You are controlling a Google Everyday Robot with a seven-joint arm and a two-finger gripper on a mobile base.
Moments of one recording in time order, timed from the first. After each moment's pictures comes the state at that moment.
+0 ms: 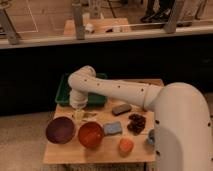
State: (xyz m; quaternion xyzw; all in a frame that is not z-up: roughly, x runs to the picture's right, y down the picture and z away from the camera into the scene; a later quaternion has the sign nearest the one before) arm -0.165 0.129 0.777 -0.35 -0.21 -0.13 0.90
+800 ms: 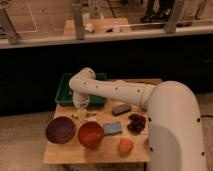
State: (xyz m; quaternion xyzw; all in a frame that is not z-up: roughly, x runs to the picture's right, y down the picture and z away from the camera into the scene) arm -0.148 0.129 0.823 -0.33 -0.16 -0.12 0.92
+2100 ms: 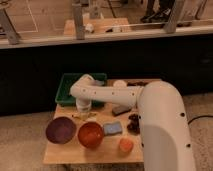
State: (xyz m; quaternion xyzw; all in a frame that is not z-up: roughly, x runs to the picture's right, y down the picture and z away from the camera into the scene) arm -0.133 0.155 0.870 -0.33 -0.11 -0.12 0.93
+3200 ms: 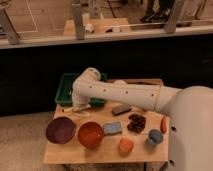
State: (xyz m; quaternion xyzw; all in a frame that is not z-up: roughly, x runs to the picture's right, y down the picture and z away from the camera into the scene) arm -0.173 0.097 0.771 -0.23 -0.24 -0.12 0.94
